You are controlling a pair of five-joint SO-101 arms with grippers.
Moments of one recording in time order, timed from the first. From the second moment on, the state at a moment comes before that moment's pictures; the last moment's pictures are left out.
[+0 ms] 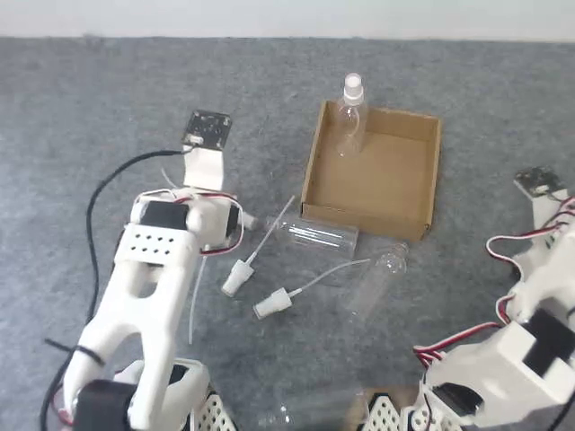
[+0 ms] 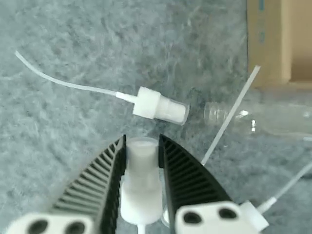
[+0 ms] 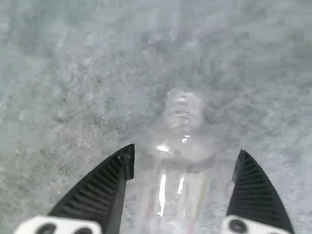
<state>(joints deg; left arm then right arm) 1.8 -24.0 45.3 57.1 1.9 39.6 6.7 20.1 63.5 57.9</state>
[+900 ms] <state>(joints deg) 1.0 -24.0 46.7 56.7 1.9 41.1 13.8 14.0 65.8 57.5</state>
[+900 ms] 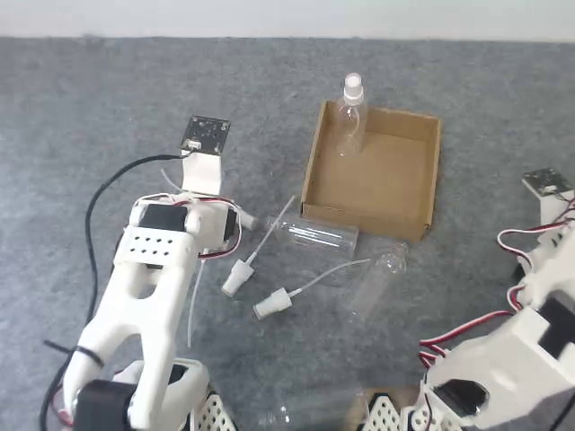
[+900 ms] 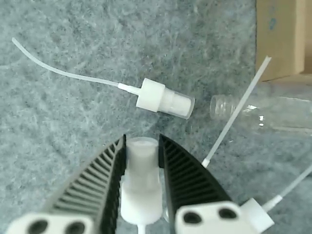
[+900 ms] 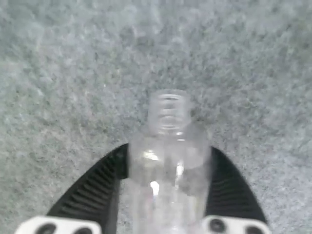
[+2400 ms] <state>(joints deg) -4.6 -24.0 43.3 56.1 9.6 -22.4 -43.9 44.4 60.8 9.0</state>
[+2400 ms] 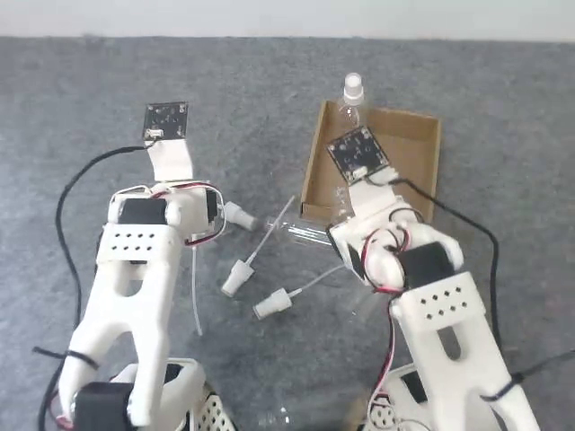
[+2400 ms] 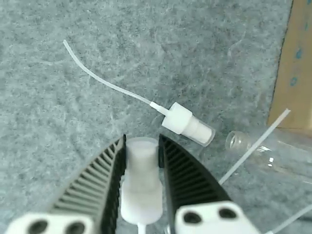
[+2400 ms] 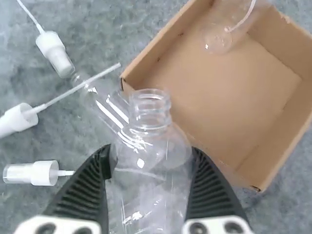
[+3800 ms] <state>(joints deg) -4.7 -45.8 52.9 56.5 8.1 -27.6 -58.8 55.7 56.2 31.0</state>
